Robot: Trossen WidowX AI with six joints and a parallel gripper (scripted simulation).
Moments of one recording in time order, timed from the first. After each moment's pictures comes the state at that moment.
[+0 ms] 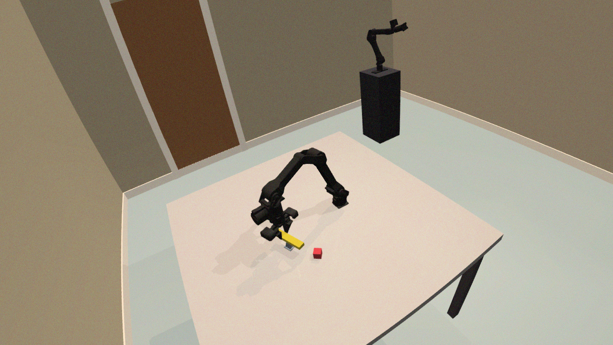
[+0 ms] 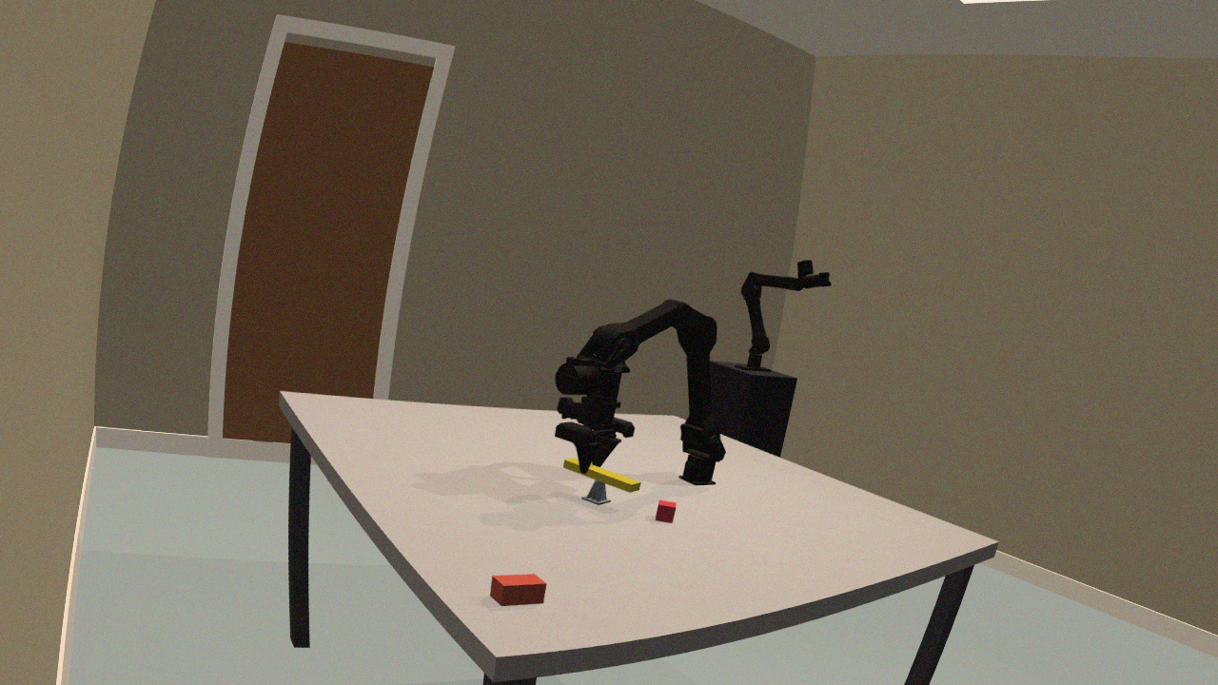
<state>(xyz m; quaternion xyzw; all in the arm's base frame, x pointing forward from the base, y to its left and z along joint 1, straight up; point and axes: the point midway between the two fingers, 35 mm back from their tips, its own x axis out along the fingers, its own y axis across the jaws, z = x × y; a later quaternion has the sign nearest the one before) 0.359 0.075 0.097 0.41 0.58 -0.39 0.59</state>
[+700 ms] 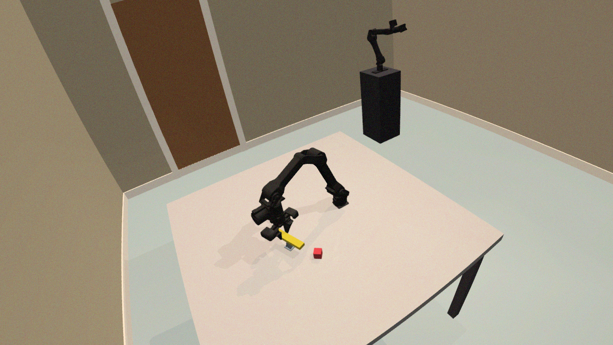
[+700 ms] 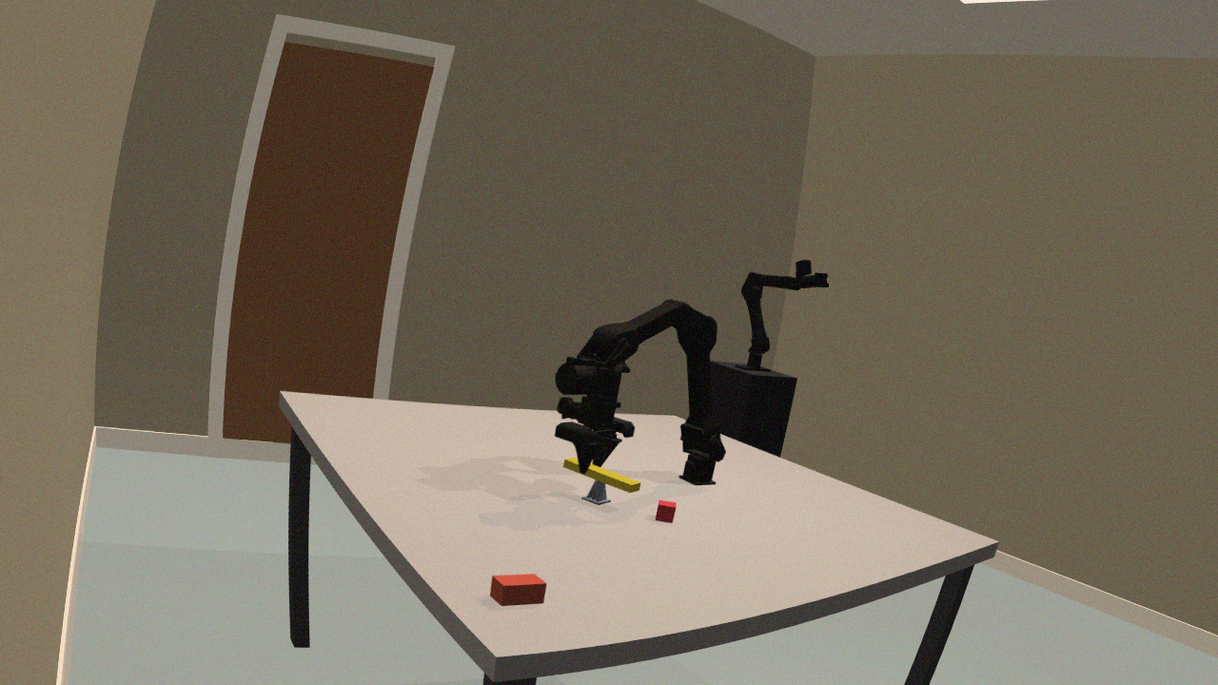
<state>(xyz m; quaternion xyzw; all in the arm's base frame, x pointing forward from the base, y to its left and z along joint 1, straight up) 0.359 0.075 0.097 0.41 0.58 -0.39 0.59</state>
